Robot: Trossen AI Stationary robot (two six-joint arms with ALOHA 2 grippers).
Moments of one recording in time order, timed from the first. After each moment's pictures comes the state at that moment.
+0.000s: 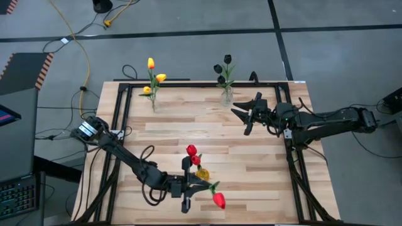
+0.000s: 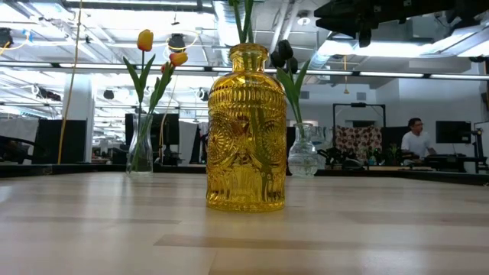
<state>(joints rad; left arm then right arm) -0.58 1.77 1.04 0.97 -0.49 0.48 -0.03 0.89 0.58 0.34 0.34 0.09</state>
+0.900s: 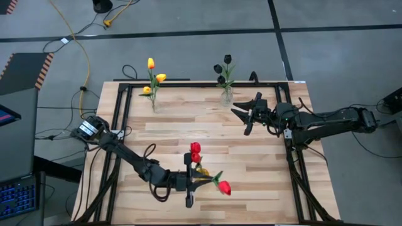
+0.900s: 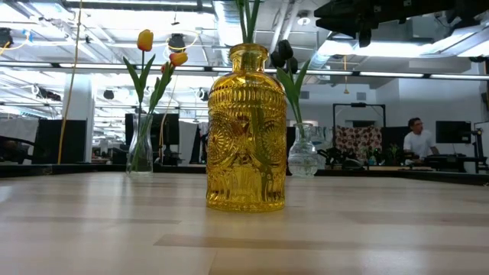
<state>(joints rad) -0.55 1.77 1.04 0.91 -0.55 0.38 -0.03 0.89 0.58 0.34 0.34 0.08</state>
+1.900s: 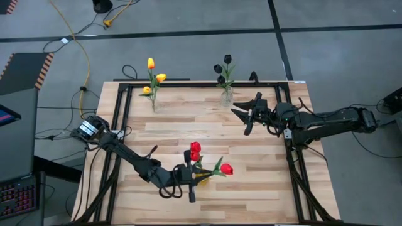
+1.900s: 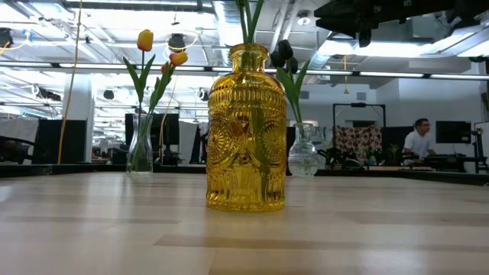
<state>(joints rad) -0.55 1.77 1.04 0.74 -0.69 0.00 -0.03 0.89 0.58 0.34 0.34 0.08</state>
